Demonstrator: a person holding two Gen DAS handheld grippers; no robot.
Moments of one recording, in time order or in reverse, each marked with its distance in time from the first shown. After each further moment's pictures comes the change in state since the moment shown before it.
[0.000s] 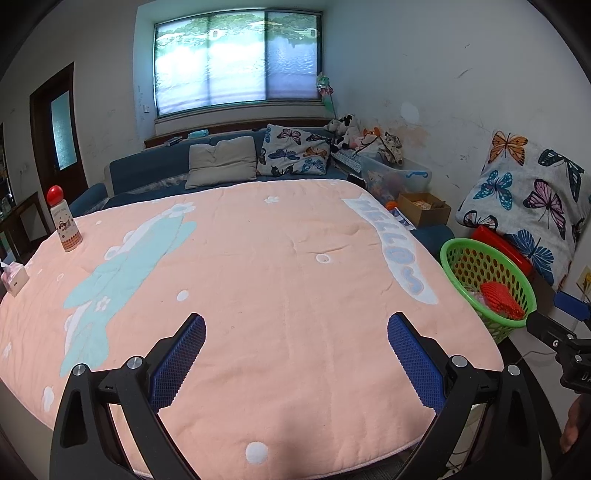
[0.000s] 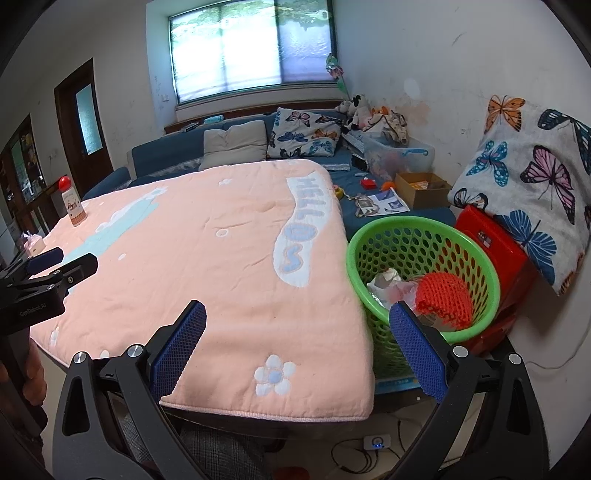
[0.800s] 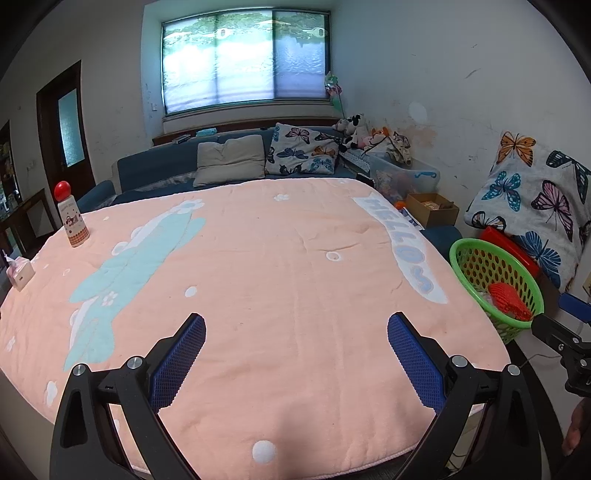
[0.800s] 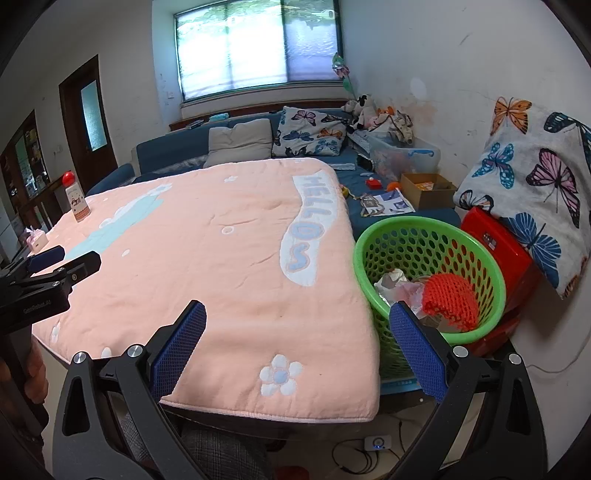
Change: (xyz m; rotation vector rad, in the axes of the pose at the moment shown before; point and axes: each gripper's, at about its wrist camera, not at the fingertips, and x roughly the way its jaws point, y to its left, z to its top) left arm 0.003 0.004 -0.004 -0.015 0.000 0.033; right arm 0.007 0.001 -0.002 -0.013 0.005 0.016
